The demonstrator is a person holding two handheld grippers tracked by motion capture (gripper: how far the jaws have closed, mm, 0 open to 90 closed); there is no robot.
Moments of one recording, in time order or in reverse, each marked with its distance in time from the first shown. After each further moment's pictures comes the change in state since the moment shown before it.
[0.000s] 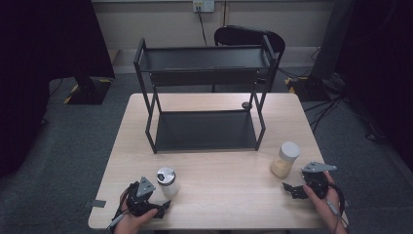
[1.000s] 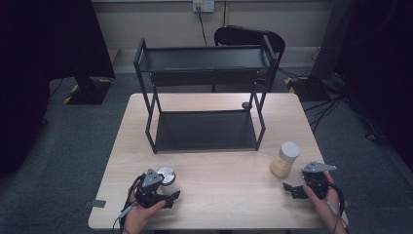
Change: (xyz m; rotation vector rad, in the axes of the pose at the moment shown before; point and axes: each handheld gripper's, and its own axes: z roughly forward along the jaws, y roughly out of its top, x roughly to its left) left arm 0.002 0.017 0.016 -0.077 -0.058 -0.057; right arm 0.000 0.000 0.000 0.000 0.000 0.000
